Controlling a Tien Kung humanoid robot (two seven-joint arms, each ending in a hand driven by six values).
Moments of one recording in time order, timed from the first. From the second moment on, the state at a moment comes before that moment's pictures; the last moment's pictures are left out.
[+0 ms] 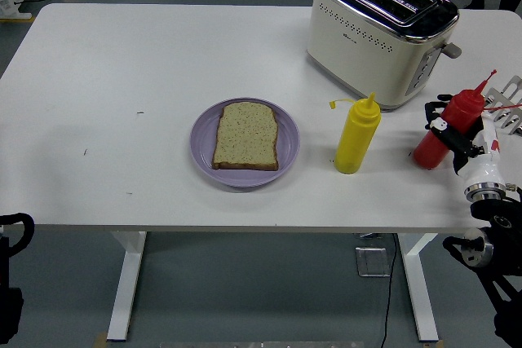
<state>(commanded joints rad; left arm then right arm) -0.13 0.00 -1.90 -1.34 0.56 0.10 -0.15 0.24 -0.17 1.19 1.14 -0.78 -0.31 0.39</state>
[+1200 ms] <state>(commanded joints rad) -0.12 0.00 -1.90 -1.34 0.56 0.10 -0.15 0.32 -0.32 1.27 1.39 -1.05 -0.34 0.22</state>
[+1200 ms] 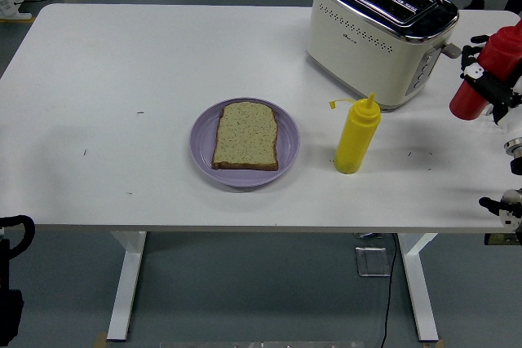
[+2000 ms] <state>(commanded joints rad) -0.13 0.00 -1.92 -1.34 0.56 0.10 -0.15 0.81 -0.35 0.82 1.42 -2.04 -0.28 -0.16</state>
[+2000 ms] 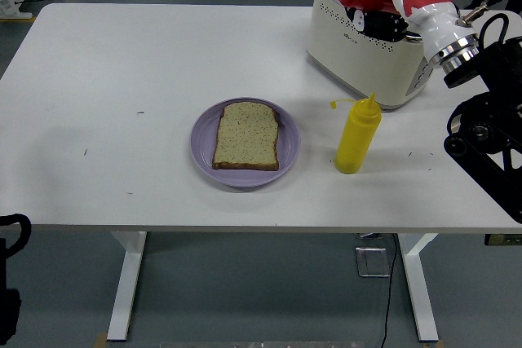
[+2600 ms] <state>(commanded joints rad) -0.13 0.00 -1.92 -1.34 0.56 0.10 -0.15 1.00 -0.31 0.57 1.26 -2.27 -0.17 -0.21</state>
